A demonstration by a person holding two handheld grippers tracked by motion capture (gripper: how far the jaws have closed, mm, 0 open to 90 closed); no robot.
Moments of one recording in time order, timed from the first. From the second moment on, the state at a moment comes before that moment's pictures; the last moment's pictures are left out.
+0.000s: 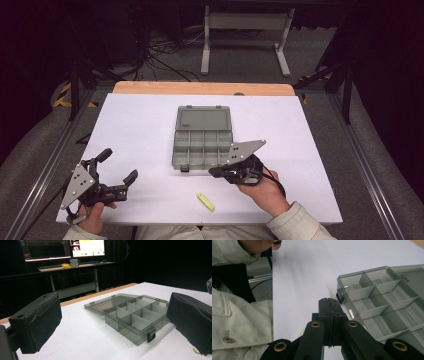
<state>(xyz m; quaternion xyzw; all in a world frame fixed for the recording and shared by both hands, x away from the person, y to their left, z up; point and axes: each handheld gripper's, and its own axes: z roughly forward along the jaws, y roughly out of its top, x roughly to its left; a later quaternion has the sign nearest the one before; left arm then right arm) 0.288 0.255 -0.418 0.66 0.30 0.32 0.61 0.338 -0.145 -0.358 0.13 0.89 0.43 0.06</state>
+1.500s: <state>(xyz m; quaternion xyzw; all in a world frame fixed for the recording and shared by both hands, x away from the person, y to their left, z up) 0.289 0.254 -0.418 0.66 0.30 0.32 0.61 0.321 -0.100 -0.429 0.08 0.96 0.25 -0.07</state>
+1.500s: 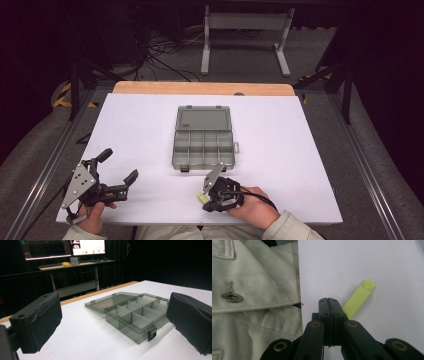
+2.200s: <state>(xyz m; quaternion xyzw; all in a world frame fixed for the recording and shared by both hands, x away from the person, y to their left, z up) 0.289 0.254 -0.418 0.66 0.30 0.32 0.61 0.319 -0.098 -0.437 0.09 0.96 0.24 -0.07</state>
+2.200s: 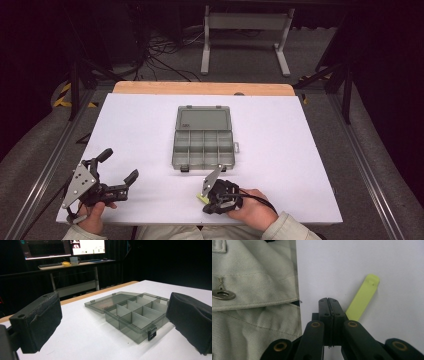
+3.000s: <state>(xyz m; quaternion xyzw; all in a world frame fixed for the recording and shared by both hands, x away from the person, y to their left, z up) 0.289 0.254 -0.418 0.66 0.30 0.32 0.61 0.332 -0.117 -0.436 0.12 0.96 0.24 -0.04</state>
